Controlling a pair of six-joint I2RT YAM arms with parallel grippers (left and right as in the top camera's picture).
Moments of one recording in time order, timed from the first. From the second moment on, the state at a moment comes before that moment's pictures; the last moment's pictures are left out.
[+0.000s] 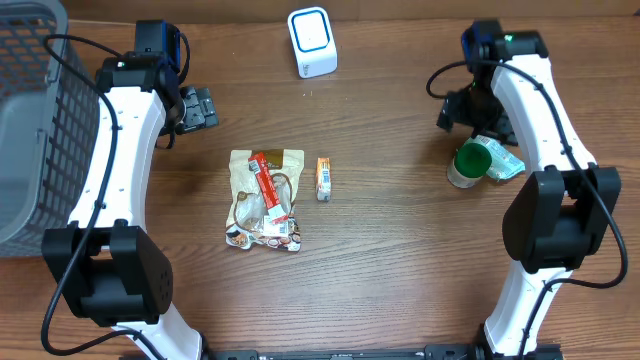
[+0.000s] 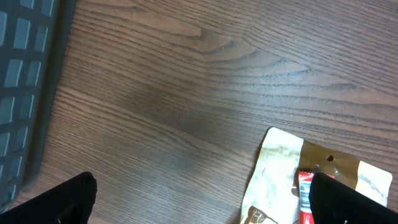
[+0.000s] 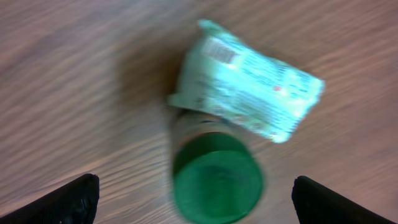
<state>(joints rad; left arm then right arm) 0.01 1.87 1.72 -1.14 -0.18 -0.33 0.06 2.11 1.94 -1.40 0.15 0.46</state>
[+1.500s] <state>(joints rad) 0.01 1.87 1.72 -1.14 -0.18 -0.33 0.70 2.11 1.84 -1.07 0.00 0.45</state>
